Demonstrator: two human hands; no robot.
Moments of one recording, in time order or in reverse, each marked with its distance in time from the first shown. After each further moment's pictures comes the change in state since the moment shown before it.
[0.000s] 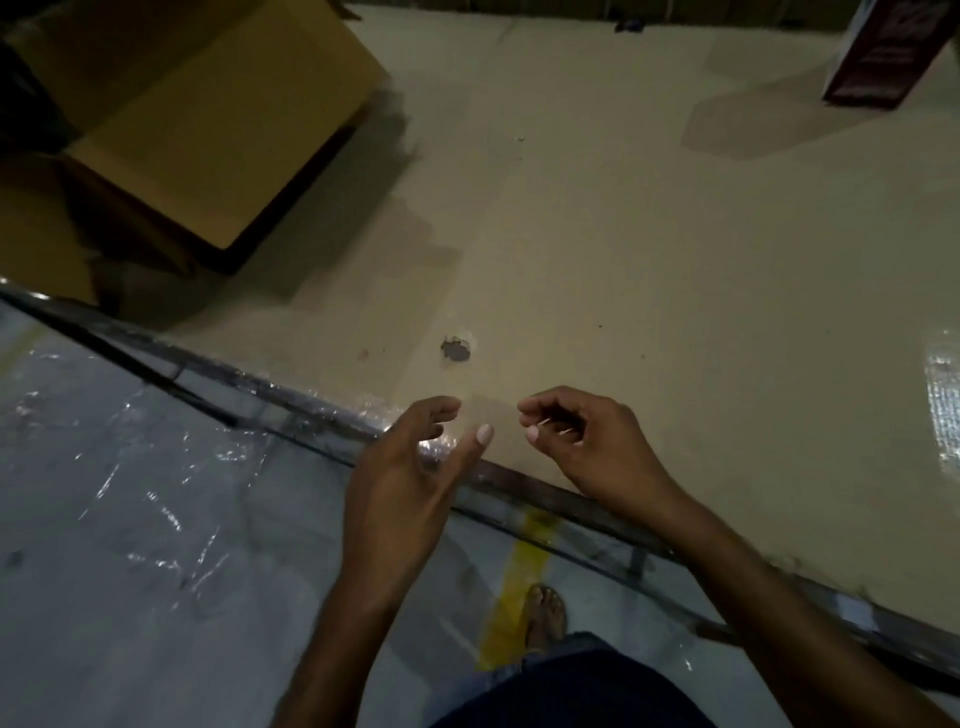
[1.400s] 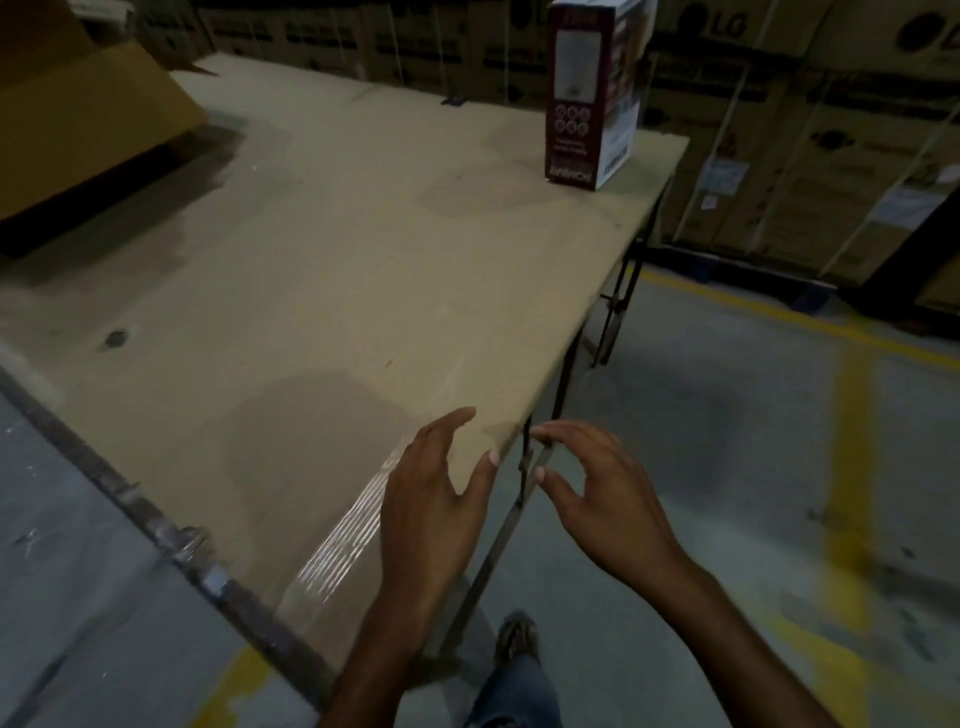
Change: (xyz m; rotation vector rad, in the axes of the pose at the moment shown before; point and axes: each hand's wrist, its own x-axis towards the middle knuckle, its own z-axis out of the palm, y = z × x) left_hand -0.137 0.406 0.549 0.034 0.197 0.006; right_hand -0.128 0.271 -0.604 -0.320 -0.014 -0.223
